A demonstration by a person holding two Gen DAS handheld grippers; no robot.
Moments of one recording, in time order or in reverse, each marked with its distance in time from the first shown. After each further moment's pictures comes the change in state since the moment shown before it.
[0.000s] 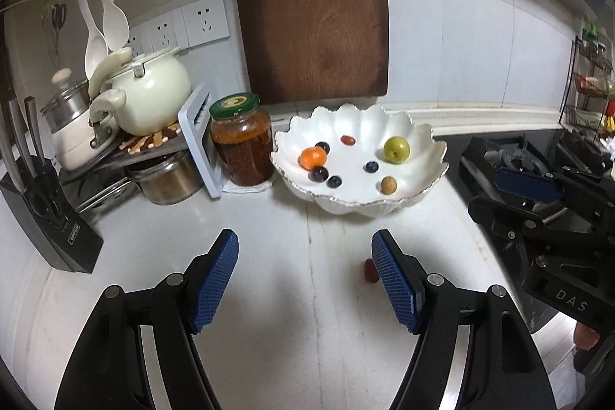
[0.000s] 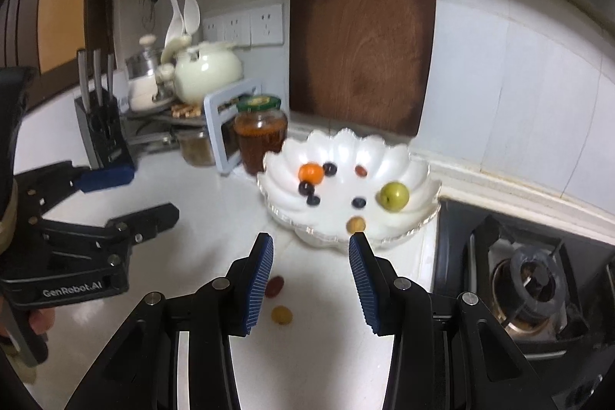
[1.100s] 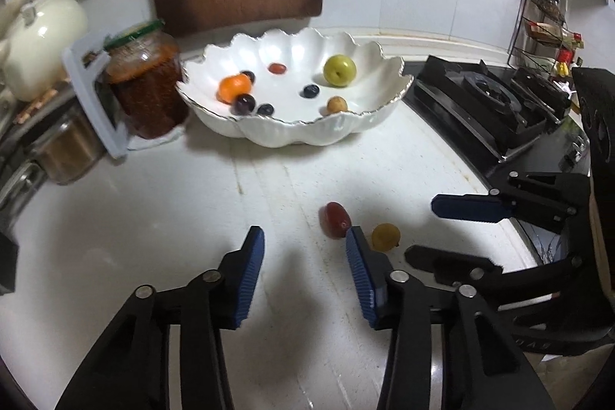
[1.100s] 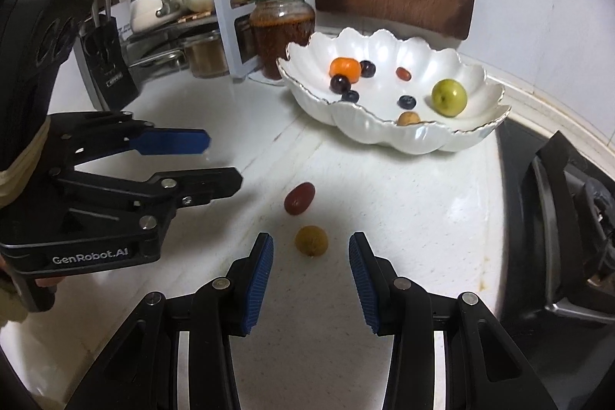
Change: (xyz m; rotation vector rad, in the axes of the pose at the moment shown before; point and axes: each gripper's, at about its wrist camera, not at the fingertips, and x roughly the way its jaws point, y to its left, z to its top) left arm 0.094 -0.011 -0.039 0.113 0.170 -0.297; right arm 0.077 0.014 -0.064 -0.004 0.227 0.083
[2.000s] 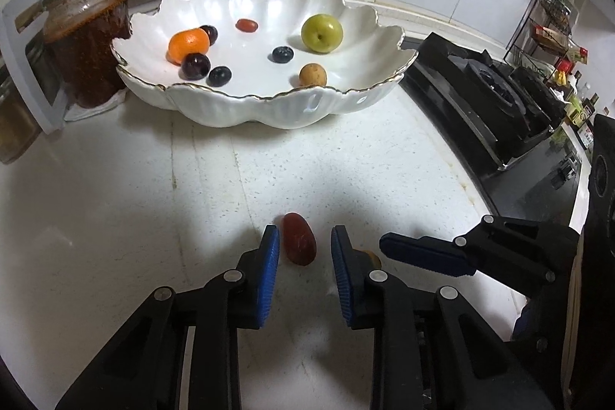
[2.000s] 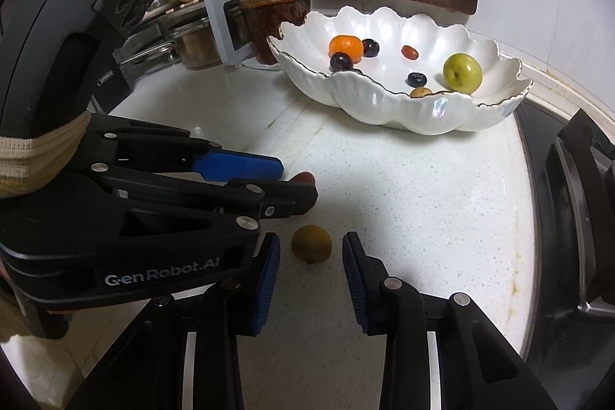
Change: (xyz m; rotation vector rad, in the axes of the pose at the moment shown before) left arm 0.060 -0.010 0.020 -0.074 0.139 -0.113; right arm 0.035 -0.007 -0.002 0.038 0.021 0.031
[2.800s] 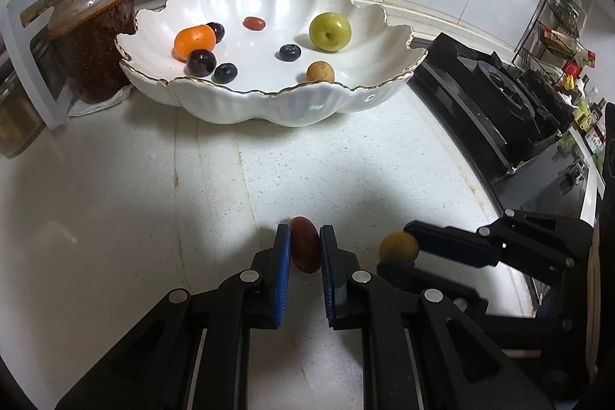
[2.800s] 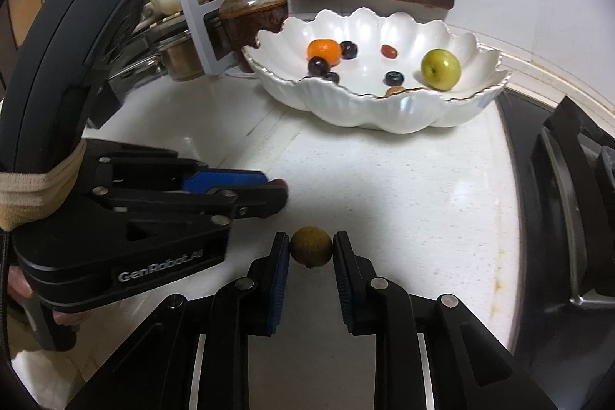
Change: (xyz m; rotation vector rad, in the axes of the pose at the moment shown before) left arm 0.000 -0.001 -0.003 -0.019 -0.012 0.027; right arm -0.007 -0.015 -0.002 0.056 -0.019 -0.023
